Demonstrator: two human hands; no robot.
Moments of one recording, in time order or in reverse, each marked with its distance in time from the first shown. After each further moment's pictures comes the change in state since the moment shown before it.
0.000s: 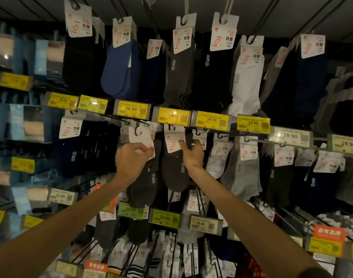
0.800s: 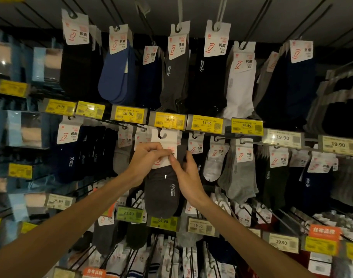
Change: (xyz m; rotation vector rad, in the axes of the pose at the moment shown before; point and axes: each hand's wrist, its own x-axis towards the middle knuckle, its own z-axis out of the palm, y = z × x) left_hand -0.011 0.057 0.001 -0.588 -0.416 -0.177; right_hand -0.090 -0.015 -0.038 0.287 -0.402 -0.229
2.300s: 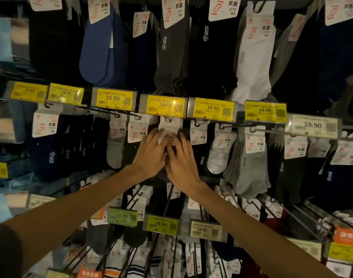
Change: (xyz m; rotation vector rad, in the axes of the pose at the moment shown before) left_hand 0.084 -0.099 0.001 1.364 -0.054 0.549; right_hand 0.077 0.103 -0.020 -1.420 -0.043 -0.498
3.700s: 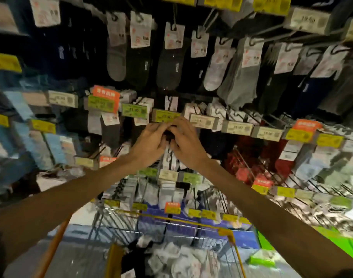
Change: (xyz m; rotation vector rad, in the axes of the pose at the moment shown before) left_hand -0.245 0.090 -0.033 -0.560 -0.227 -0.117; right_hand -0.208 -0.096 -0.075 0.379 -0.280 0.065
